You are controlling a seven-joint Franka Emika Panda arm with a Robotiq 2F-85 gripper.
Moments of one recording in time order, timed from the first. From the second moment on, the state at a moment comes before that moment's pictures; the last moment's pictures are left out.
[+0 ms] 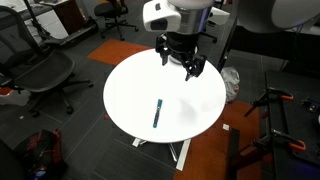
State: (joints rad) arm 0.09 0.18 0.11 -2.18 -0.28 2.45 -0.88
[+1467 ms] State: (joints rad) arm 0.10 0.52 0.17 -1.98 -0.32 2.55 -1.10
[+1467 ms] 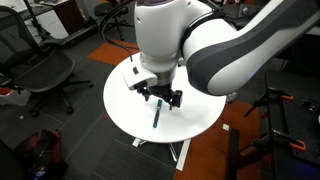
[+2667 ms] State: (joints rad) arm 0.09 0.67 0.11 -1.90 -0.37 2.55 -1.10
